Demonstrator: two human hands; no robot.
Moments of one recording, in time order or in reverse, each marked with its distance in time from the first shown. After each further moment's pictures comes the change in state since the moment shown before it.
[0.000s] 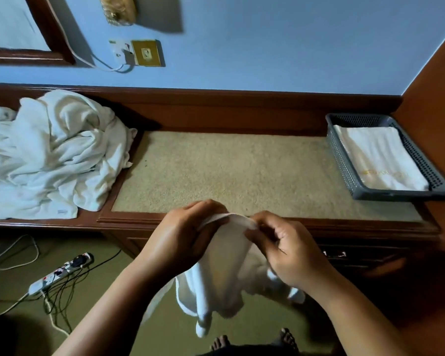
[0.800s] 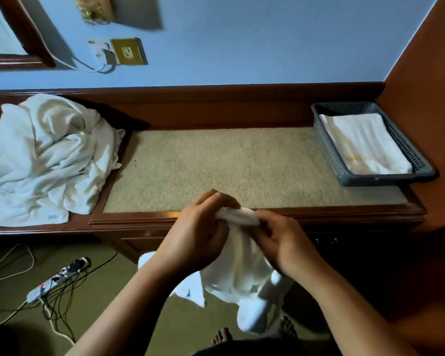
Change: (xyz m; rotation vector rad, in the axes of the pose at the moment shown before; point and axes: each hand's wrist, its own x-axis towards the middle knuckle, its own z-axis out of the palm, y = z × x) left_hand 0.014 0.028 0.034 -0.087 -0.044 -0.022; right_hand -0.015 0.022 -0.001 -0.125 0.056 0.256
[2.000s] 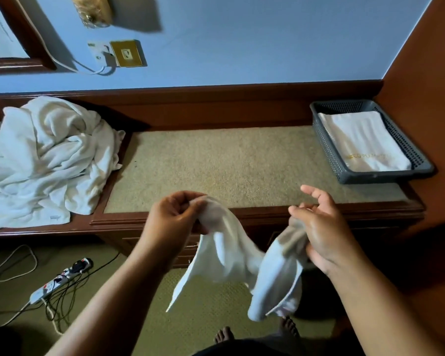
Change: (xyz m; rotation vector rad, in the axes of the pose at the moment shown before) left_hand -0.006 -0.007 -0.007 -0.636 0.252 -0.682; right_hand -0.001 0.001 -0.038 0.862 0.382 0.487
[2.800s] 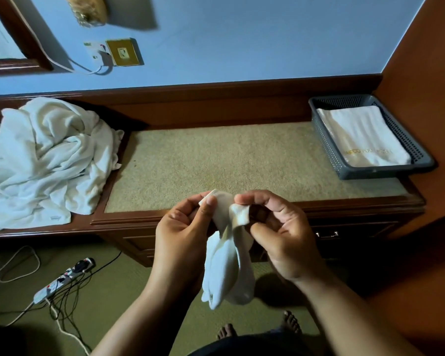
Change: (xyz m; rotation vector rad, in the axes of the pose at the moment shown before) left_hand -0.042 0.011 0.037 -0.478 0.085 -0.018; right_hand -0.047 0.005 0.040 0.049 -0.491 -0.353
